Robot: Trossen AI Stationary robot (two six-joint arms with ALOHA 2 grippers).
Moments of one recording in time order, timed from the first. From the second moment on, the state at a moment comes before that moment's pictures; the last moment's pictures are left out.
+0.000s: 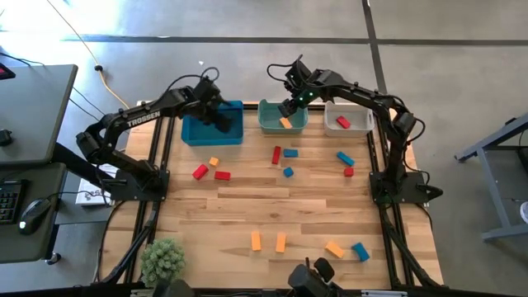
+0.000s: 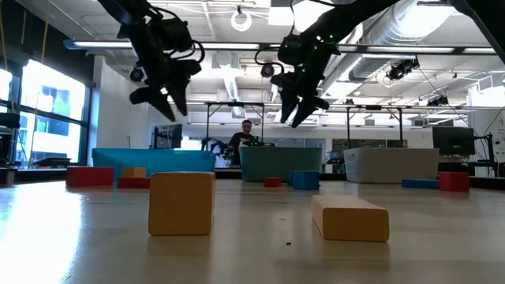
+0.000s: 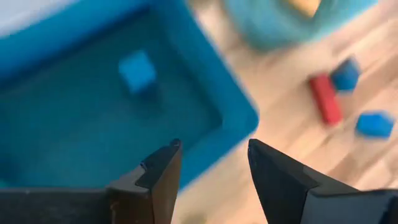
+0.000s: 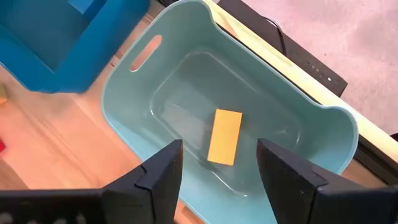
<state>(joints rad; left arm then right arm) 0.82 1.42 1.10 -0.77 0.09 -0.36 -0.66 1.91 1.69 -0.84 -0.08 0.22</state>
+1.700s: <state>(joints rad) 0.49 1.42 0.76 -1.05 0.08 -0.62 -0.65 1.91 1.69 -0.84 -0.09 0.15</state>
